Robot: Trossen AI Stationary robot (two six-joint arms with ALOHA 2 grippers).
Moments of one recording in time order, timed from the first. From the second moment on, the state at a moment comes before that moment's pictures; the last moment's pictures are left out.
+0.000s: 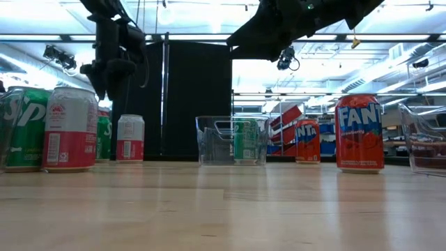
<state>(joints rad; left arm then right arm) 1.03 1.40 1.32 -1.32 -0.13 0.04 0.05 1.47 0.89 0.23 0.14 0.01</state>
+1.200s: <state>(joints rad) 1.05 1.60 1.32 -1.31 -0.22 -0.11 0.06 1.47 0.89 0.22 0.14 0.01</state>
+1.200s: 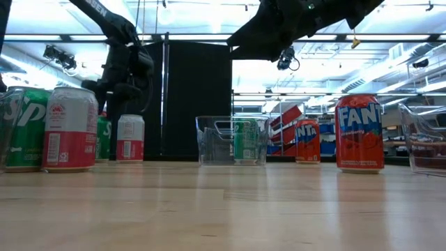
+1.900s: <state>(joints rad) 0.96 1.63 1.32 -1.30 -0.16 -0.05 0.07 1.47 0.89 0.22 0.14 0.00</state>
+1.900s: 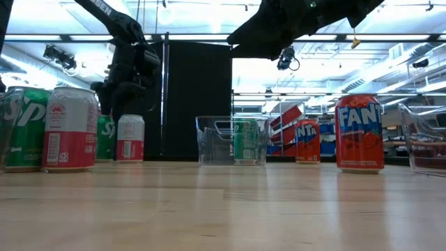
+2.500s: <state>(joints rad) 0.93 1.63 1.39 -1.47 -0.15 -0.11 0.07 1.47 0.89 0.22 0.14 0.00</state>
